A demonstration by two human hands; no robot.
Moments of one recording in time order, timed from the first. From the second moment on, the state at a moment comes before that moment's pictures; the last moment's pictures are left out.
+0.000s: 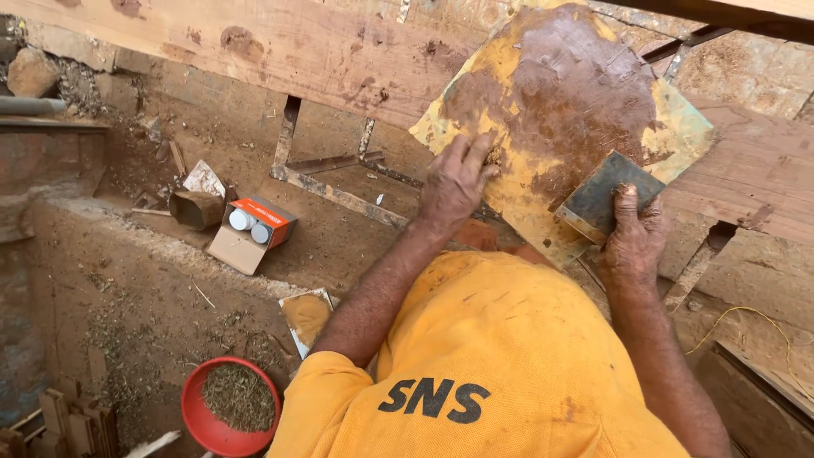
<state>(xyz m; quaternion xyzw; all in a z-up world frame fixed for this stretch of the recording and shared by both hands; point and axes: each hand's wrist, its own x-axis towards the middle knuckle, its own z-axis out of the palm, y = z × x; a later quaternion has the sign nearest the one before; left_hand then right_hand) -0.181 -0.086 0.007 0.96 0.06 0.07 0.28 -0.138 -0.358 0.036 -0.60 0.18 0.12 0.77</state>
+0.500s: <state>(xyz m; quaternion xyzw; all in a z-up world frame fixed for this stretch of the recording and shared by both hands) -0.183 -0.100 0.011 0.96 -0.02 0.16 0.21 -0.136 -0.385 0.015 -0.63 0.20 0.08 0.74</state>
